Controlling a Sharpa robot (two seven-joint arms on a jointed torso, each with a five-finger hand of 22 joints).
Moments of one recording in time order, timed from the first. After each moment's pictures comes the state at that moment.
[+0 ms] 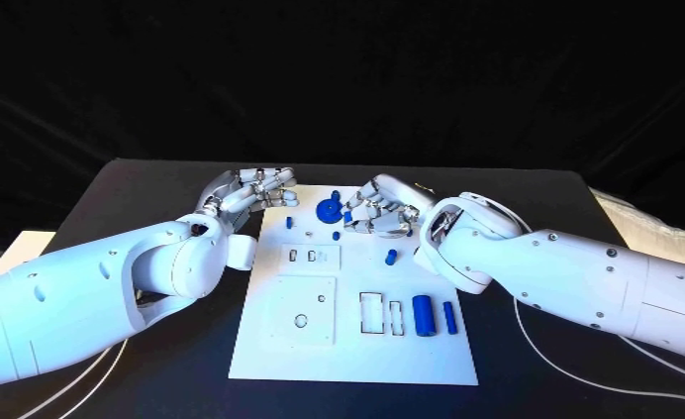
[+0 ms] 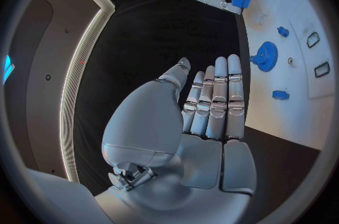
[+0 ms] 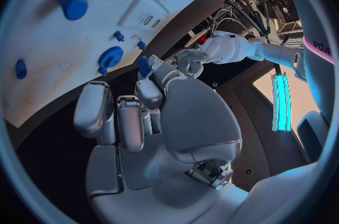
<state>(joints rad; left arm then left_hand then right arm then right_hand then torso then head) 1.13 -0.92 0.01 1.56 0.03 -0.39 0.41 1.36 -0.01 0.20 0.02 0.05 0.97 0.22 0.09 0.07 1.10 0.15 0.08 0.08 1.11 0.09 0.28 0.42 0.18 0.96 0.19 0.49 0.27 1.19 -0.63 -0.02 1.48 -1.26 -0.37 -0.06 1.31 0.02 0.30 -0.02 0.16 1.09 0.11 0.11 0.10 1.34 0.02 1.08 1.16 1.47 -0.05 1.49 1.31 0.12 1.36 0.06 1.33 1.06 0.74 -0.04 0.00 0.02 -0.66</state>
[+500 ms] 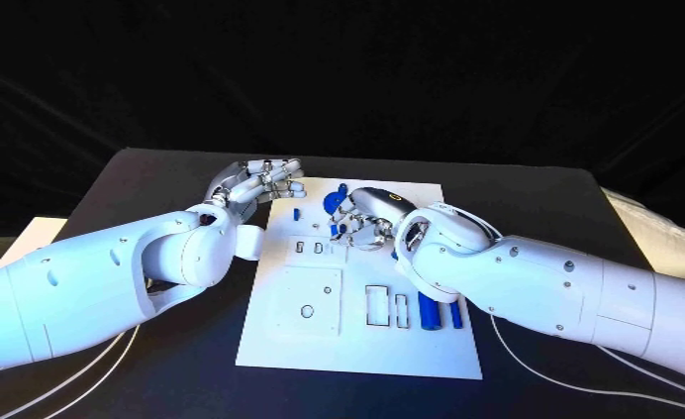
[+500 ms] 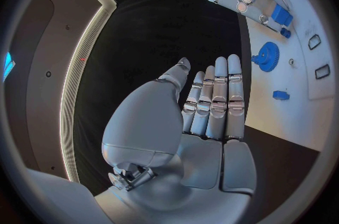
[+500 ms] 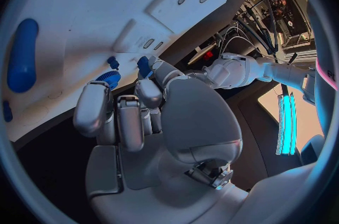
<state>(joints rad) 1.13 -0.91 0.01 1.57 0.05 -0.39 0.41 1.36 -0.01 0.20 0.02 0.05 0.97 0.22 0.09 0.07 1.10 0.15 0.08 0.08 1.11 0.09 0.28 0.42 0.18 0.96 0.19 0.49 0.27 1.15 -0.51 -0.04 1.43 -1.40 -0.35 -0.18 1.30 0.01 0.31 -0.02 0.17 1.09 0.11 0.11 0.10 1.34 0.02 1.07 1.16 1.47 -0.05 1.48 1.31 0.12 1.36 0.06 1.33 1.05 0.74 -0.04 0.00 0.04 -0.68</state>
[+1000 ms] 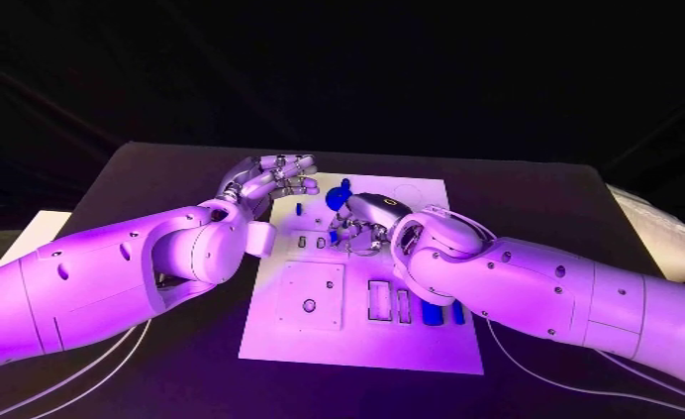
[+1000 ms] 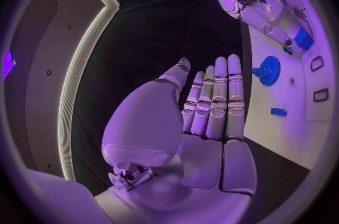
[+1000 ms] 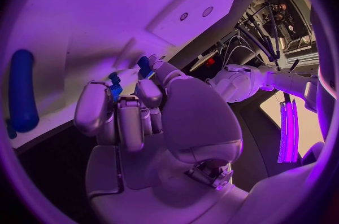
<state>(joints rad) 1.13 -0.90 0.01 1.60 0.05 -0.39 0.41 1.36 -0.01 0.20 0.02 0.05 0.97 0.22 0.09 0.07 1.10 0.15 0.08 0.08 1.11 0.09 0.28 0.42 0.18 0.96 0.19 0.49 0.27 1.13 -0.49 -0.04 1.42 -1.45 -0.31 -0.22 1.29 0.00 0.31 -0.03 0.17 1.09 0.11 0.11 0.10 1.34 0.02 1.07 1.15 1.47 -0.05 1.48 1.31 0.12 1.36 0.05 1.32 1.05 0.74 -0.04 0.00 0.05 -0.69</state>
